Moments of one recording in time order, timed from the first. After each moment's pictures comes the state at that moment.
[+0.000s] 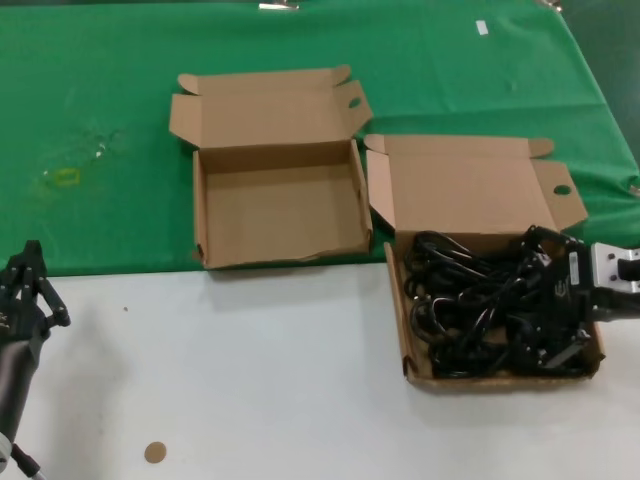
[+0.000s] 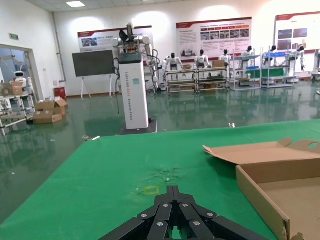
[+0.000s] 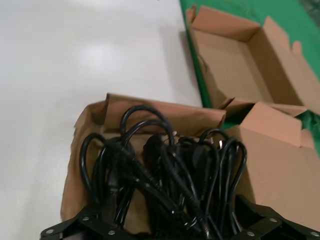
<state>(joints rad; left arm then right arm) 0.00 -0.30 1.60 -1.60 -1.80 0.00 0.00 0.64 0.89 -2.06 1.26 1.57 -0.99 -0.14</state>
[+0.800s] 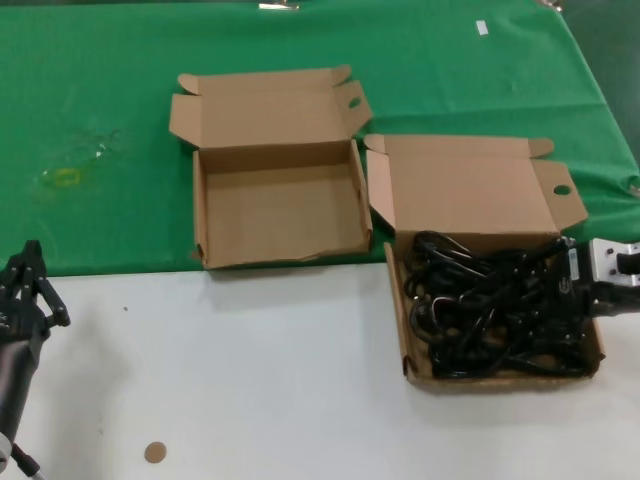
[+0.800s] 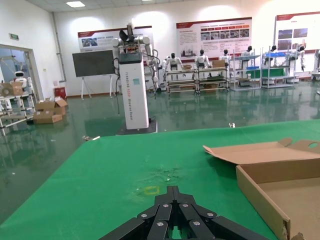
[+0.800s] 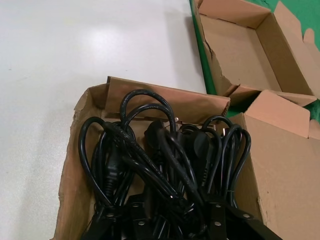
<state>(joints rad) 0.00 -0.30 1.60 -1.60 -1.80 0.00 0.00 0.70 0.85 -2.04 1.19 1.48 -1.06 -0.16</state>
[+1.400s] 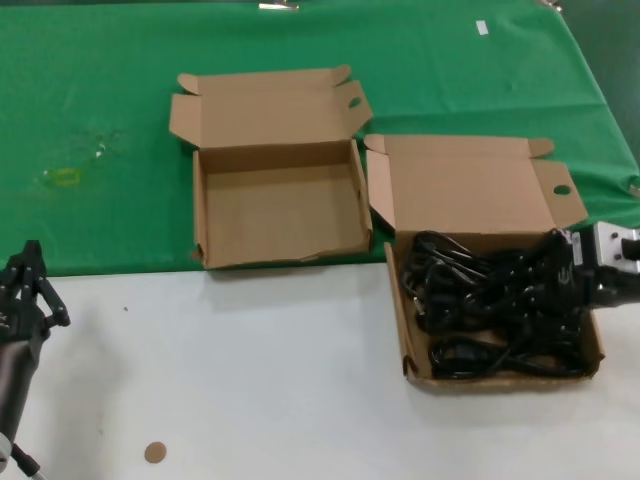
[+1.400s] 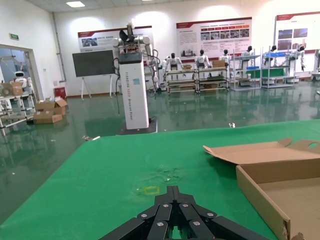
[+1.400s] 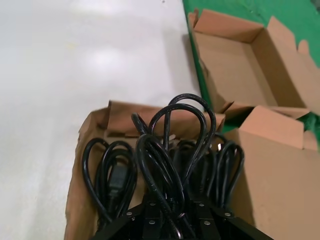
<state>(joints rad) 0.00 -0.30 1.60 -1.60 -1.80 0.00 0.00 0.70 0.87 -2.01 1.25 1.49 -1.12 -0.09</state>
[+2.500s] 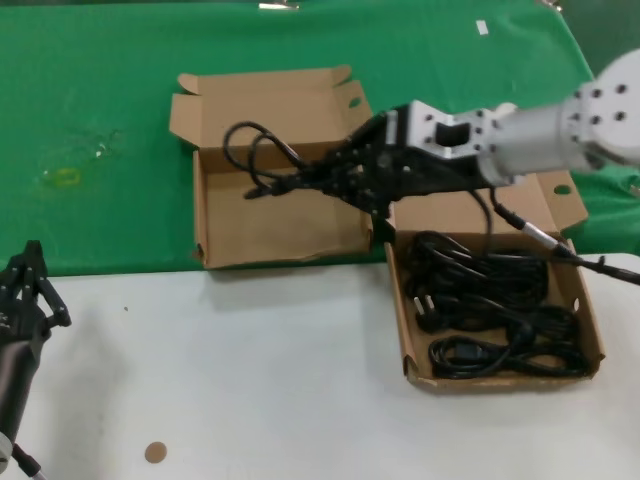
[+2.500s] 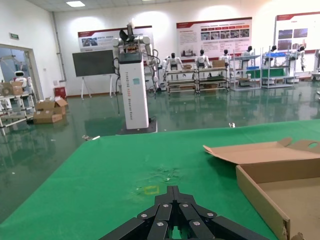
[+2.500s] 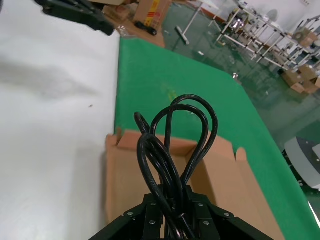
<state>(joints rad) 0.00 -0.30 1.60 -1.60 -1.80 0.00 0.00 1.01 0.47 -2.11 1.12 1.36 -0.99 0.02</state>
